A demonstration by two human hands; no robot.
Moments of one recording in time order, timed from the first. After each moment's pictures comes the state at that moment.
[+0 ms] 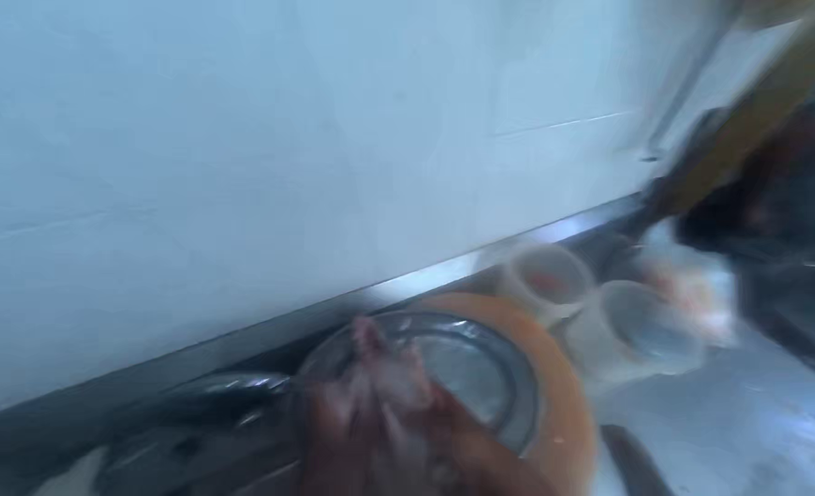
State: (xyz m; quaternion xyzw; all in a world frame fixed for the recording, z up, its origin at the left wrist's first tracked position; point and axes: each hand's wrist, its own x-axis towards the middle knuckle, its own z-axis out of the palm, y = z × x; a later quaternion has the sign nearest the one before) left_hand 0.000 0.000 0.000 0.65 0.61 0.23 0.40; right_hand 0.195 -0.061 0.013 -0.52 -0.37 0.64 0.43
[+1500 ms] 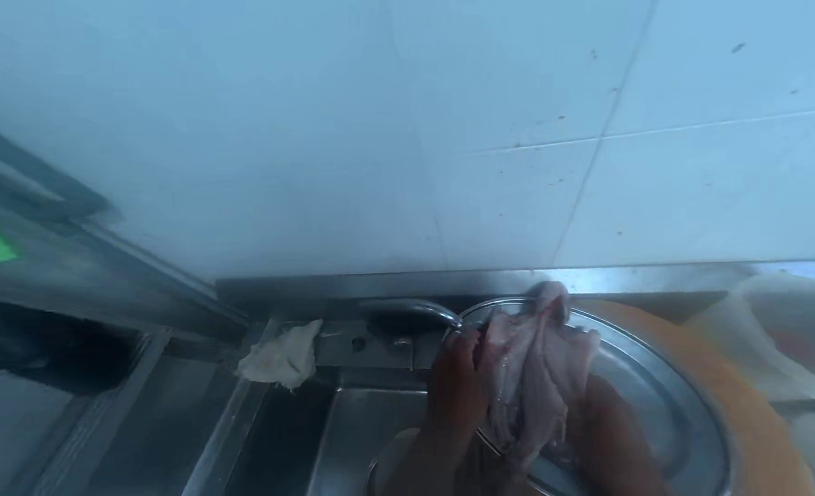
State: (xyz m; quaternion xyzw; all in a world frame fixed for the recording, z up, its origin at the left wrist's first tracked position) left_hand -0.020 0.028 0.000 0.63 0.71 0.19 0.25; right_hand 0.177 -0.030 -0.013 -0.75 -0.56 0.27 0.21
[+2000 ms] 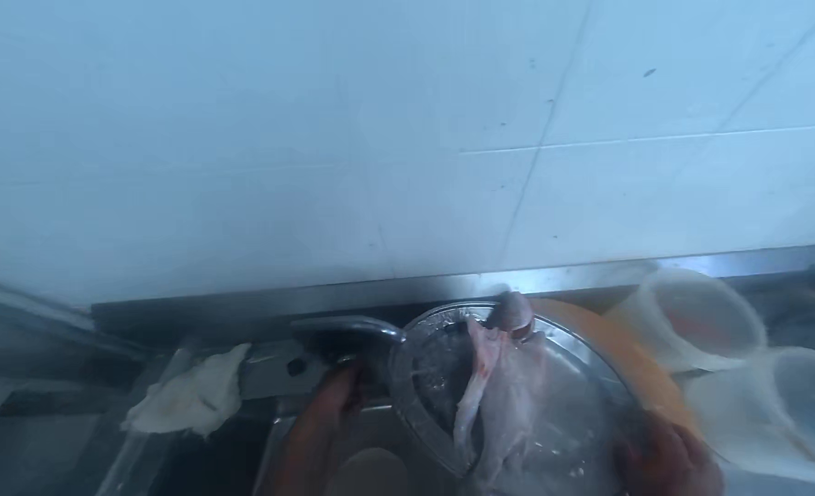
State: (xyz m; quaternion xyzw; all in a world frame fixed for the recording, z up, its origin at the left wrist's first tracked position) left_hand -0.149 0.075 -0.095 0.20 0.73 0.27 0.59; right_hand 0.278 -0.110 -0.028 -0.84 -0.50 0.09 0.17
